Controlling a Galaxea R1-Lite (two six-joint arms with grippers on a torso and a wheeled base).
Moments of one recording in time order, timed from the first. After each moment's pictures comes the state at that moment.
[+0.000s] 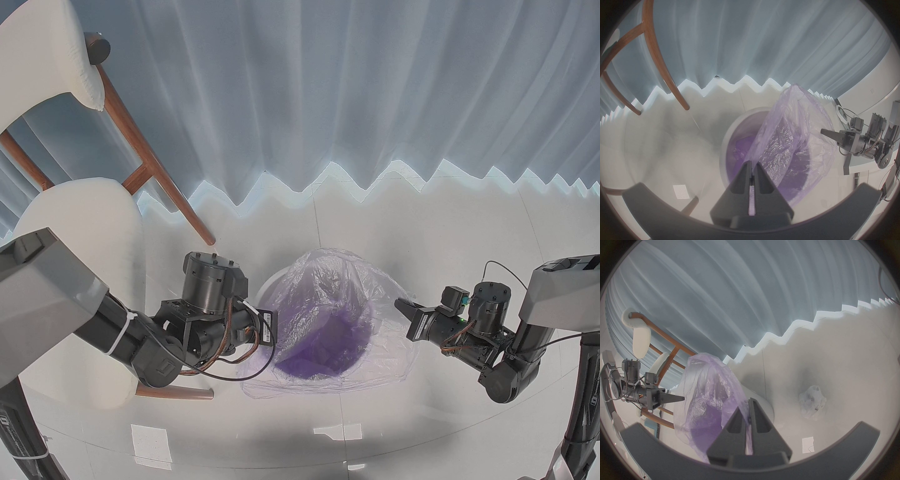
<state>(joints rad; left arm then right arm) -0.56 2.04 -0.88 -0.63 0.09 -0.24 0.21 2.22 -0.55 -1.46 0.19 0.35</state>
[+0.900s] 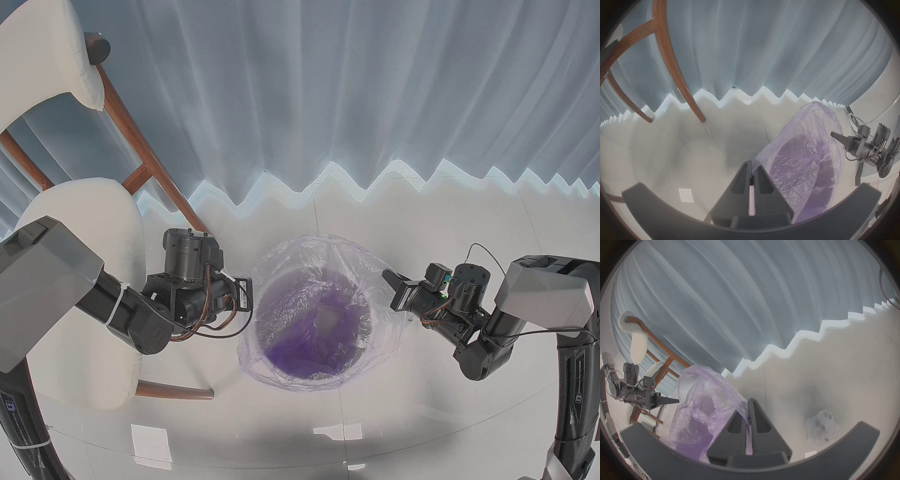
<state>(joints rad) -0.42 2.09 -1.00 -0.64 0.09 -0.19 0.19 2.37 -0.85 -1.44 0.19 0.35</state>
